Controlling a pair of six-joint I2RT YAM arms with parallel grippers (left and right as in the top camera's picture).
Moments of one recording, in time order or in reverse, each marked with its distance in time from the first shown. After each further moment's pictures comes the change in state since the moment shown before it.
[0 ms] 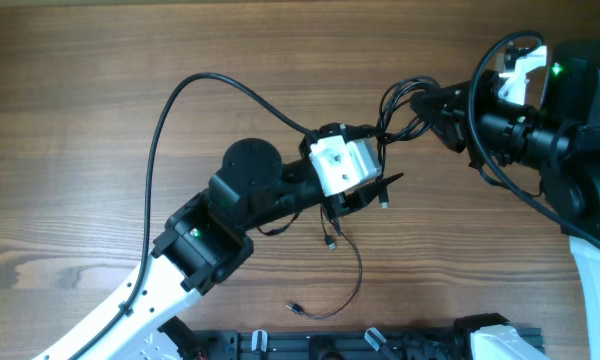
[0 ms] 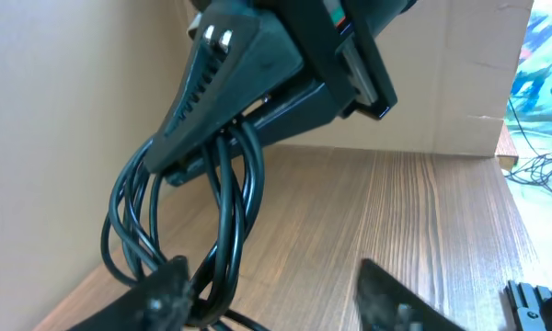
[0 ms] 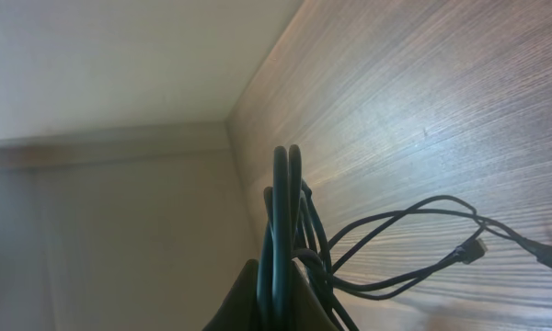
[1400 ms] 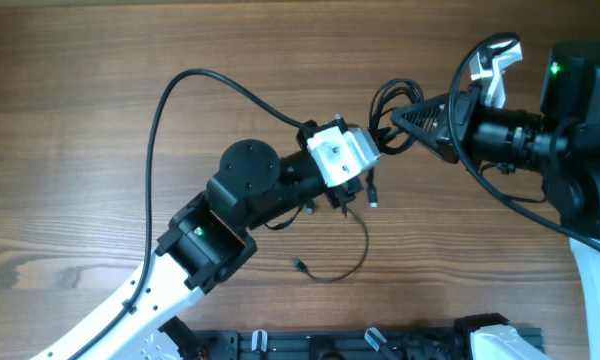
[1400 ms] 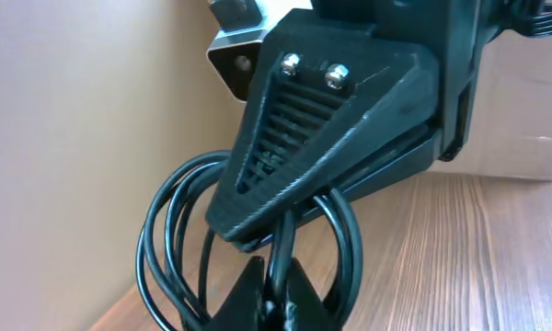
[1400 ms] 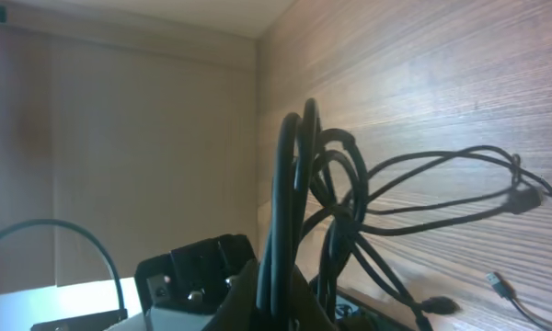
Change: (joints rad) left arm -0.005 0.012 0.000 0.091 -0.112 0.005; right arm -0.004 0.006 0.000 -0.029 -0.247 -0.269
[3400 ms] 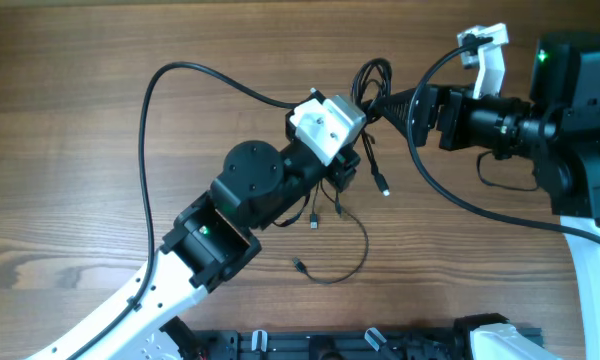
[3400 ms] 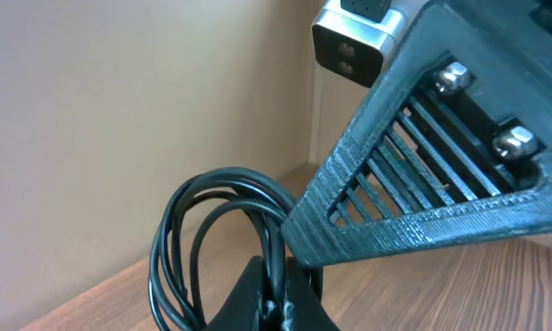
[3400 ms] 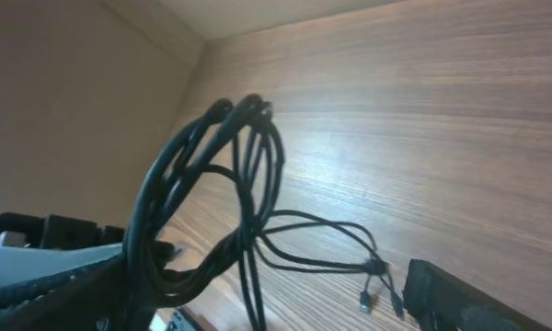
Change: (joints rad) left arm -0.021 0.013 0.000 0.043 -0.244 -0.204; right arm 0.002 0.051 0.000 0.009 0.164 -0.516
